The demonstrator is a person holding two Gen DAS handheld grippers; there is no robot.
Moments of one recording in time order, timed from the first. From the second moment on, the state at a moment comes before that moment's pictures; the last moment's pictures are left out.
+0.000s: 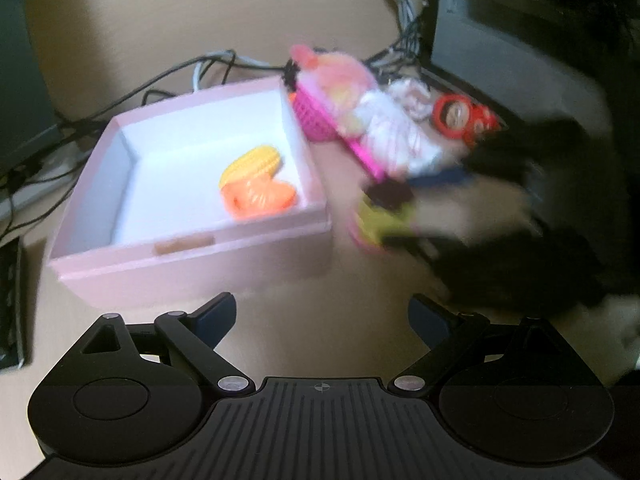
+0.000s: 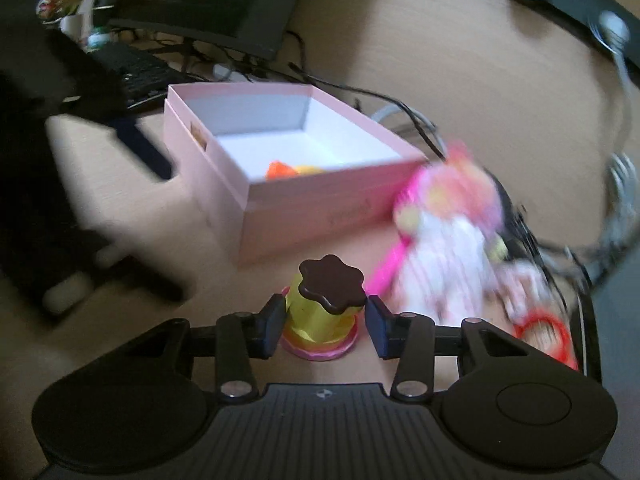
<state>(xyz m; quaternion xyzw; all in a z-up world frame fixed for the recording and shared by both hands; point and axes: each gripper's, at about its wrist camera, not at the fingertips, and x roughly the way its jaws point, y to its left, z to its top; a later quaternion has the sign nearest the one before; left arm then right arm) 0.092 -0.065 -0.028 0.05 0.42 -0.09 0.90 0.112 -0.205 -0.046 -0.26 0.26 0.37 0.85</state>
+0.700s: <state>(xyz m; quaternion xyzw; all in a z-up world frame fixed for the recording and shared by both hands) 0.112 -0.140 -0.029 0.08 0.38 -0.15 0.91 0.102 -0.283 -0.032 -0.19 0.30 0.22 0.91</state>
